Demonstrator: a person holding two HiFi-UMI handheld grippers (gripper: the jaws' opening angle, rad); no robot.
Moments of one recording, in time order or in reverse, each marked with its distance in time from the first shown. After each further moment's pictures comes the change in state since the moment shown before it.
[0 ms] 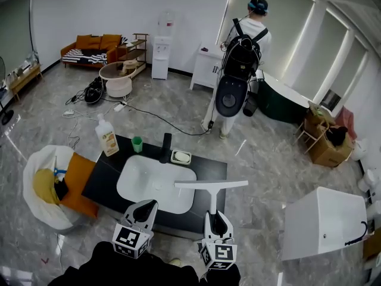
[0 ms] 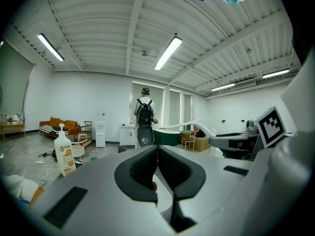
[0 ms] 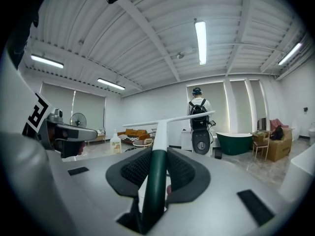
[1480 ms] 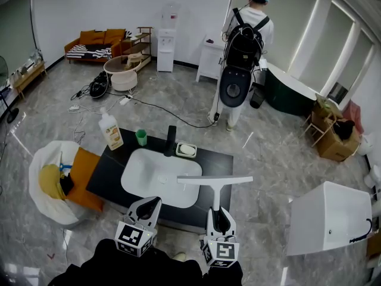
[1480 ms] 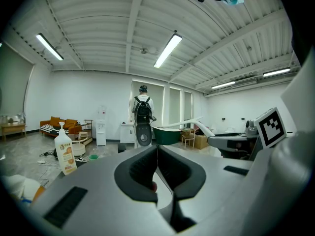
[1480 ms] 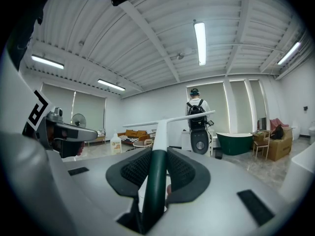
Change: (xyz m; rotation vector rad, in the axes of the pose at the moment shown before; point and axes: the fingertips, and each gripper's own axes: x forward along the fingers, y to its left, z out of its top) left arm 0.006 -0.005 -0.007 0.001 0.019 0.000; right arm 0.004 -0.003 -0.010 -0.001 -0.010 -0.001
